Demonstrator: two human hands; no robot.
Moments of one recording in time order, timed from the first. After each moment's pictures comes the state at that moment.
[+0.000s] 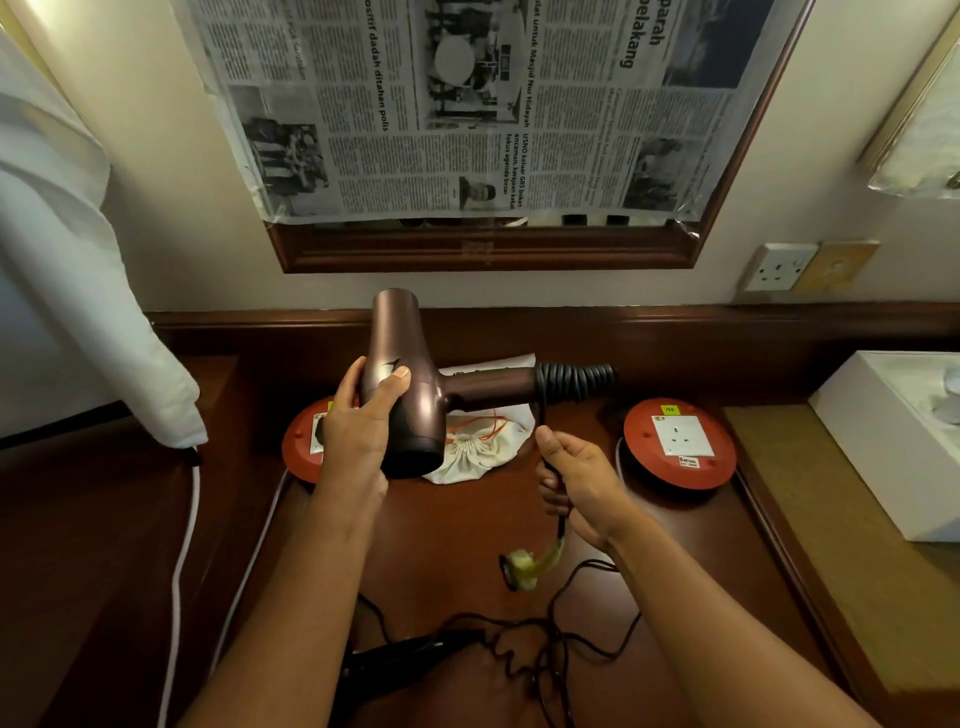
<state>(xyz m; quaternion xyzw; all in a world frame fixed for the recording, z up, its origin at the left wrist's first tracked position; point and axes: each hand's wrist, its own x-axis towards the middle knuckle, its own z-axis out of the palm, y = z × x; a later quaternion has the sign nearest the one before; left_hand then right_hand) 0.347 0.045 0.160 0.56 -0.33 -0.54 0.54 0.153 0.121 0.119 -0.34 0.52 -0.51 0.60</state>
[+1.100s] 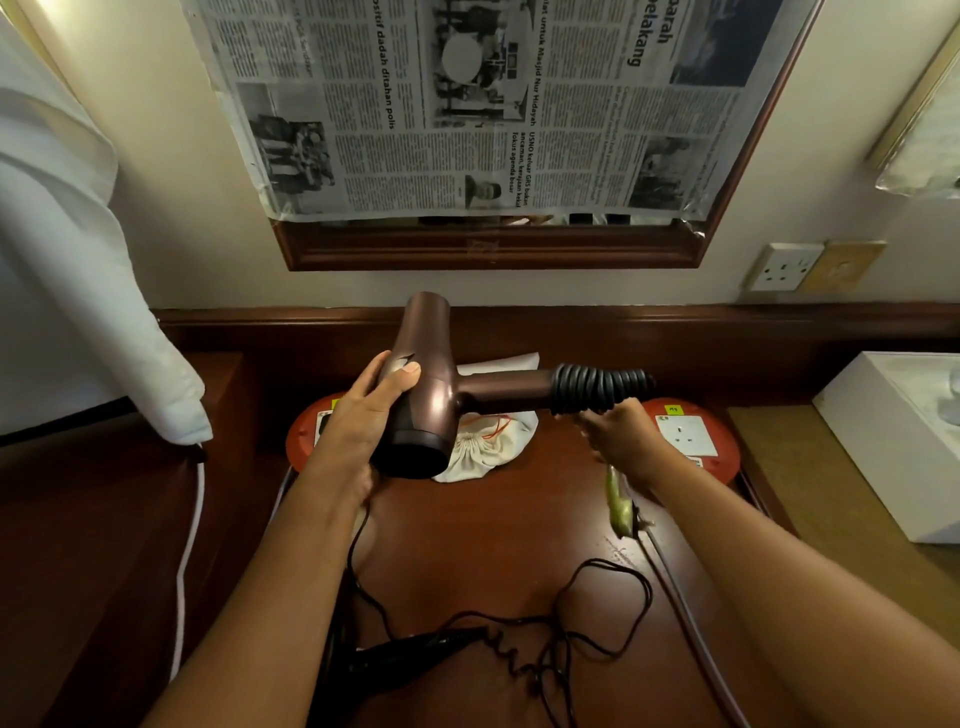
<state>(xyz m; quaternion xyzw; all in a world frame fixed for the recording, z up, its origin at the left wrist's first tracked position) 0.369 0.029 0.154 0.48 -0.42 -0.64 0.42 0.100 0.087 0.133 -0.47 0.73 -0.34 0.36</state>
